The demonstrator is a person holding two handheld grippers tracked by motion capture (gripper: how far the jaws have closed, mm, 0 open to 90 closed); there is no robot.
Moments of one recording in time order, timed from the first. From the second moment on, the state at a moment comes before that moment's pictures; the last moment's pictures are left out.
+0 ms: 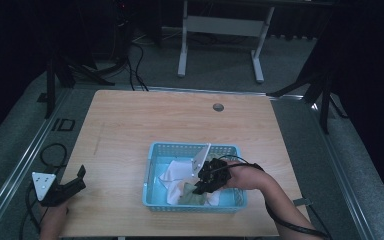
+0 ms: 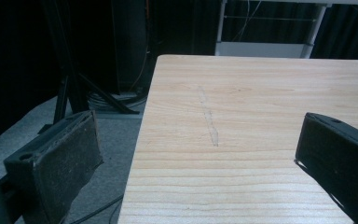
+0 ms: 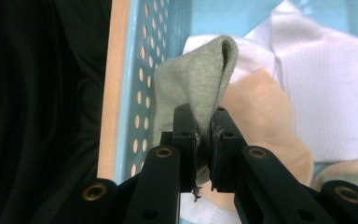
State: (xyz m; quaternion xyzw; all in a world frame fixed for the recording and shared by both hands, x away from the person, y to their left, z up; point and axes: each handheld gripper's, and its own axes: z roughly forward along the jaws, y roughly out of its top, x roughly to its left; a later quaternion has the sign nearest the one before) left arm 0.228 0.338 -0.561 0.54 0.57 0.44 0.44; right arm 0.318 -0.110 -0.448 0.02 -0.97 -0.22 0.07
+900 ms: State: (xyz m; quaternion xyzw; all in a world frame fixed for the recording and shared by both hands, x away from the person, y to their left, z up) left arm 0.228 0.338 -0.562 0.54 0.57 0.44 0.44; right arm 0.336 -0.233 -0.372 -0.09 -0.96 -0.26 -0.03
